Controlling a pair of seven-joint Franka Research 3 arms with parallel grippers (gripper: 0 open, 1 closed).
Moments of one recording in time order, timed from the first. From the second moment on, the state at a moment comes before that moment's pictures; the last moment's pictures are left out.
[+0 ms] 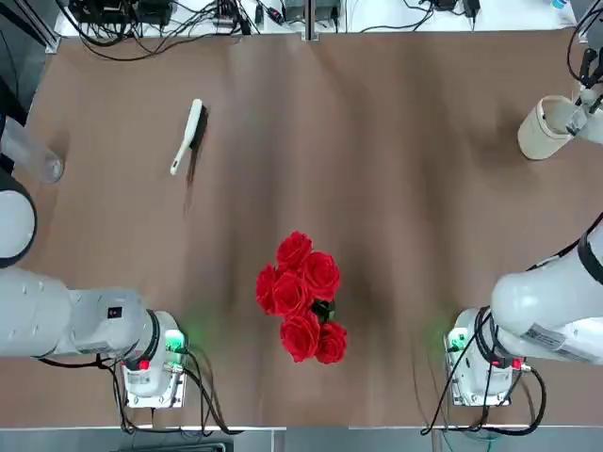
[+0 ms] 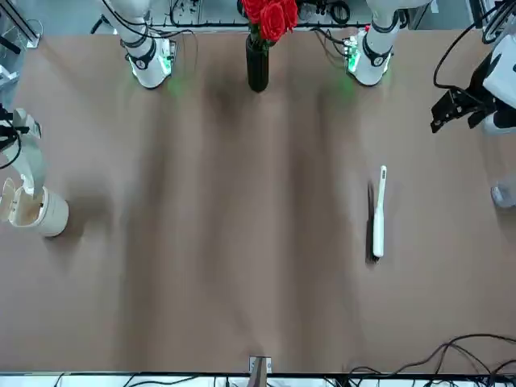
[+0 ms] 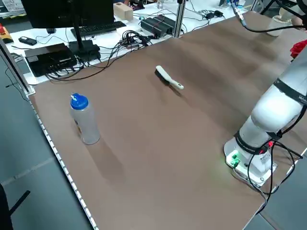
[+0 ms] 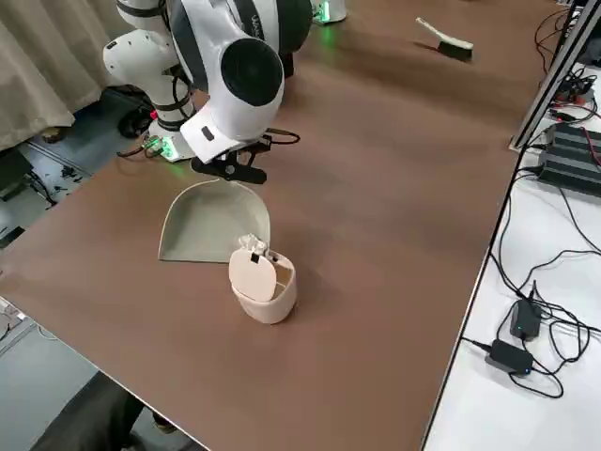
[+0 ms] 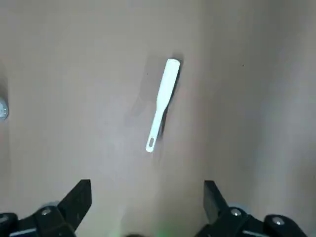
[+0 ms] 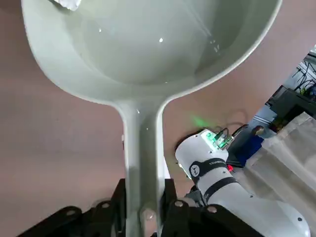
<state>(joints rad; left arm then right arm) 0.06 -0.07 -0.16 -1.59 0.00 1.53 -0.18 -0.30 0.33 -0.24 -1.42 0.10 1.10 0.60</state>
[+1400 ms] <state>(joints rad) 0.05 -0.07 -0.16 -1.58 0.00 1.53 -0.18 -0.31 0.33 -0.21 -1.32 0.06 1.02 0.60</state>
